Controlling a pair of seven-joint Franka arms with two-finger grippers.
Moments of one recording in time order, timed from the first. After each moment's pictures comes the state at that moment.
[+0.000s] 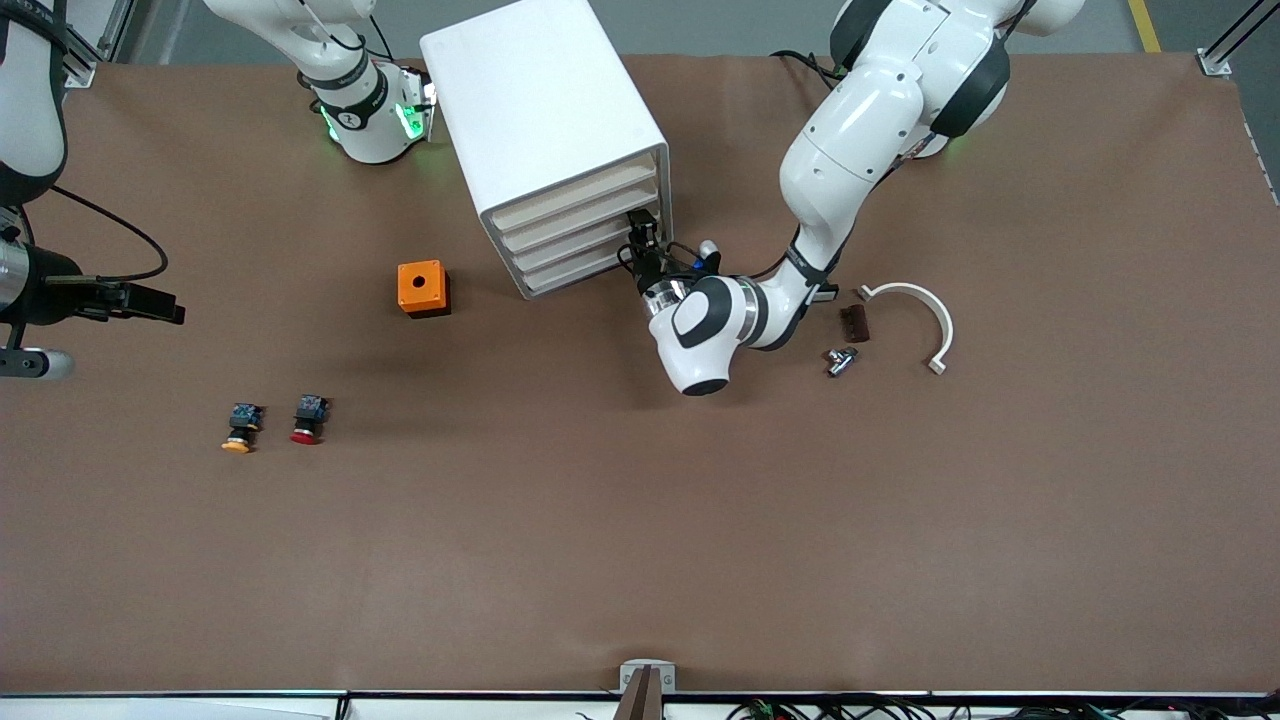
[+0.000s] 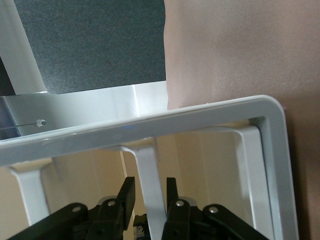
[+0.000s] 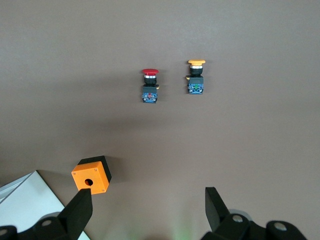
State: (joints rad) left arm -0.62 1.03 -0.15 -1.38 -0.97 1.41 -2.13; right arm -0.01 0.15 -0.11 -1.59 0.02 1.55 -0.05
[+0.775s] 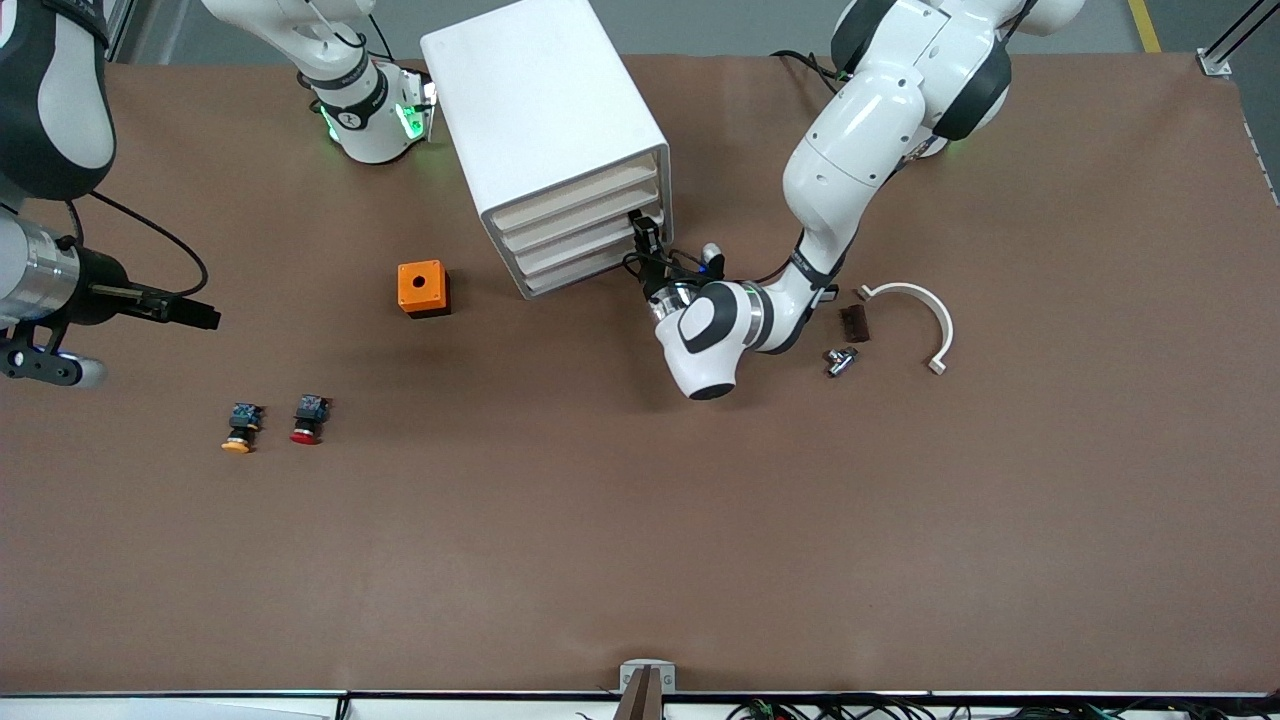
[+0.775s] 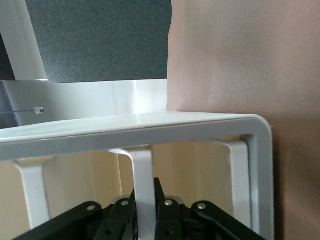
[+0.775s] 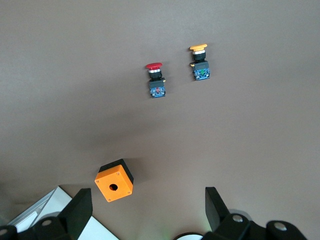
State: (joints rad) left arm -0.59 1.04 -0.14 -1.38 -0.97 1.40 -2.20; right arm 0.06 0.15 -0.10 -1.59 0.02 1.53 0.21
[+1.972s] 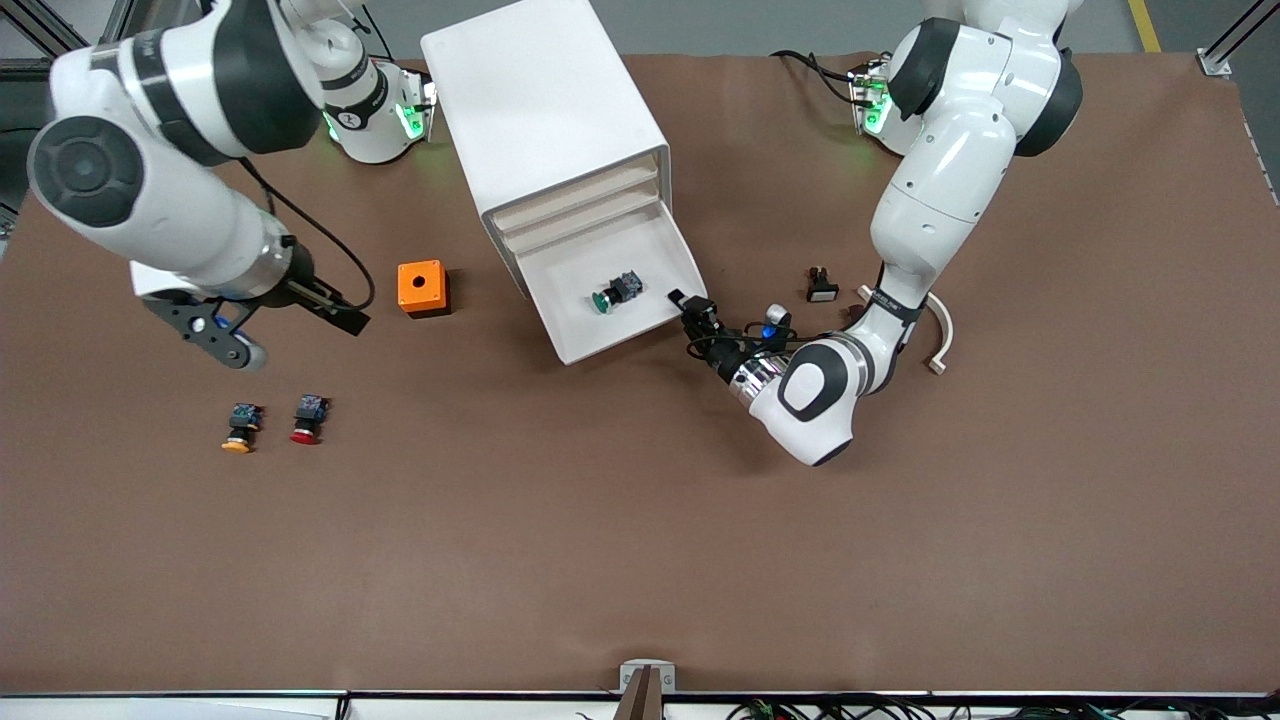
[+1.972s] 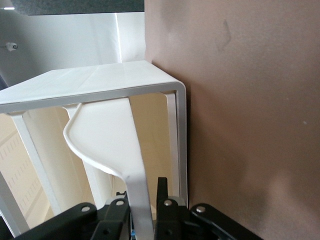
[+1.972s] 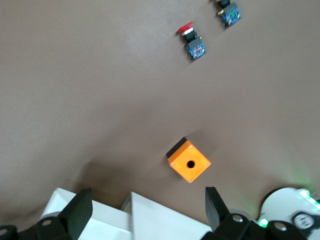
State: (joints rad) left arm -0.35 1.04 -0.14 -1.37 -1.00 1.49 -2.15; right arm 0.40 0.15 -0.09 -1.62 0.02 1.60 0.98
